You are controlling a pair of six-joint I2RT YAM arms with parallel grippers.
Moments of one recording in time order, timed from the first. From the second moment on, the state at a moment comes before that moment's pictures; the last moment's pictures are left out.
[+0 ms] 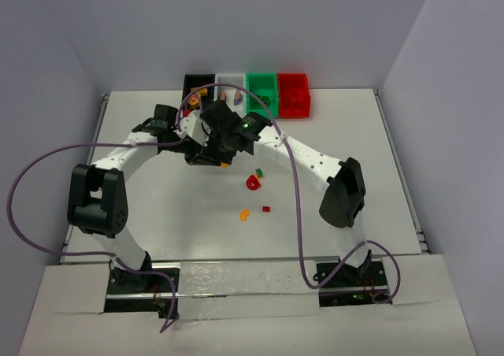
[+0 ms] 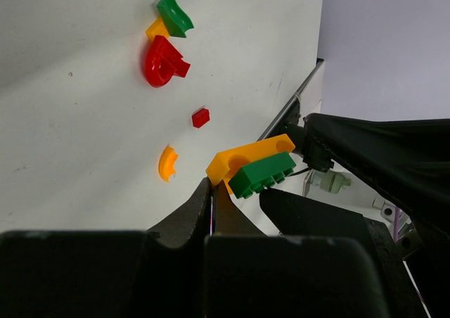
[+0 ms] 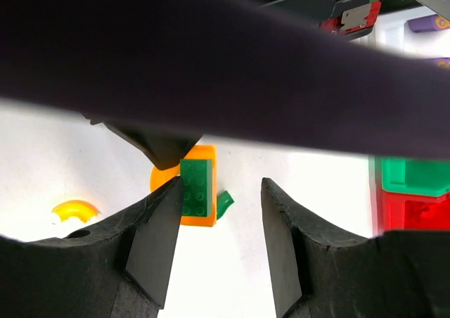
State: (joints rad) left arm -0.24 1.71 1.21 -0.51 0.91 -0.44; right arm 0.90 1.99 1.97 -0.89 0.05 -0.52
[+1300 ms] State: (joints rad) left arm -0.23 1.72 1.20 -0.50 0.93 -0.45; right arm 0.90 1.99 1.91 -0.89 0.01 -0.54
